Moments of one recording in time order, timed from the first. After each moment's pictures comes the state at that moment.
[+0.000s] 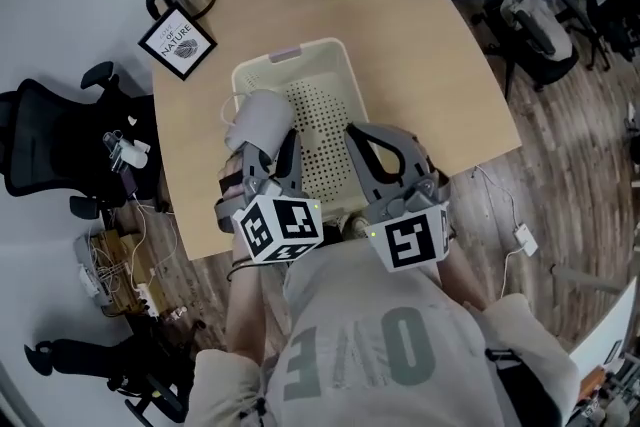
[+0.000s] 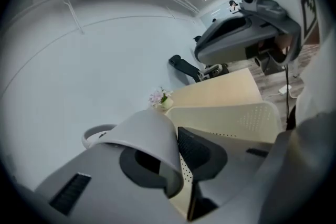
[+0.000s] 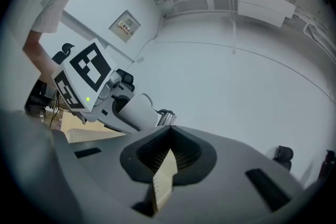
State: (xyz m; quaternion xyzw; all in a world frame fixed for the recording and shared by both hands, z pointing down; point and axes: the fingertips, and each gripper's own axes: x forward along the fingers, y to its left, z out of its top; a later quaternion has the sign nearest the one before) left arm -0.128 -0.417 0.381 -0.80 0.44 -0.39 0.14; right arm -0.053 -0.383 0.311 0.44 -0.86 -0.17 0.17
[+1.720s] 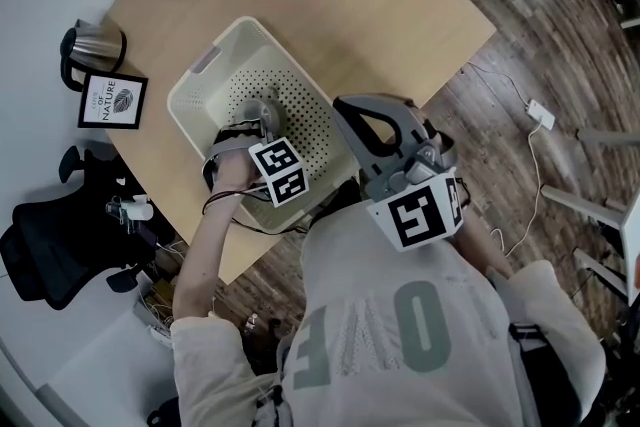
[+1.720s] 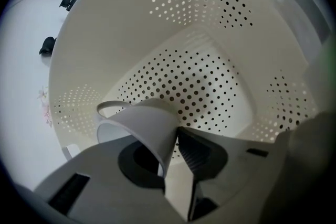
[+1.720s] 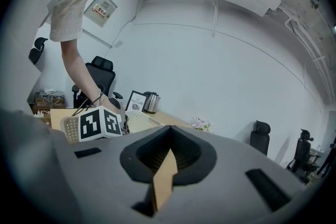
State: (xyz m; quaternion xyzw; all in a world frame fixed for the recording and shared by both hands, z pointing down) left arm -0.132 -0.417 0.598 -0.63 -0.05 -0.74 0.25; right arm 0.013 -0.370 0.350 0.55 -0.80 -0.09 0.21
